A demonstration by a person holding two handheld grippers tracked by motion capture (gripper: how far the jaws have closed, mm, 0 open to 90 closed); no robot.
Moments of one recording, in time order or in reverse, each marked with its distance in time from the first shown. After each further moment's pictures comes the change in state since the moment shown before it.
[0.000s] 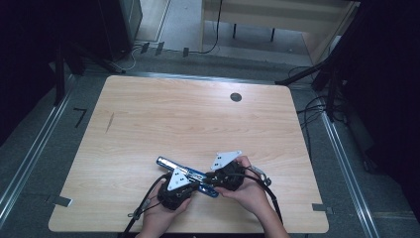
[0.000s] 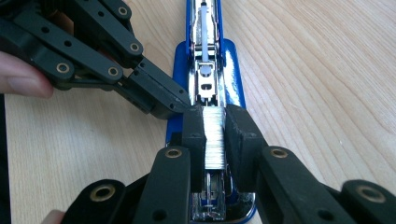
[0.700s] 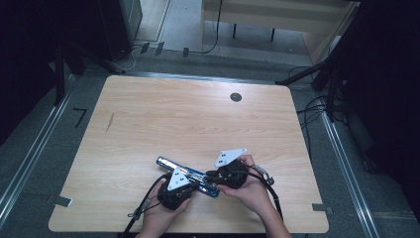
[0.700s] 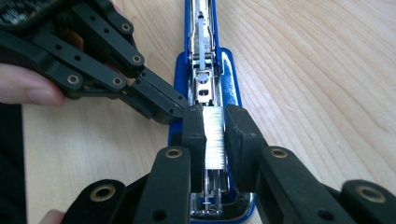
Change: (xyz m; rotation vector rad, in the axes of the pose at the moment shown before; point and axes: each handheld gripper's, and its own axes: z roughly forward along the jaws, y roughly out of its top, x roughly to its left) left arm 0.000 0.000 0.000 0.001 0.000 0.000; right arm -0.007 -0.002 -0.008 -0.042 0.041 0.048
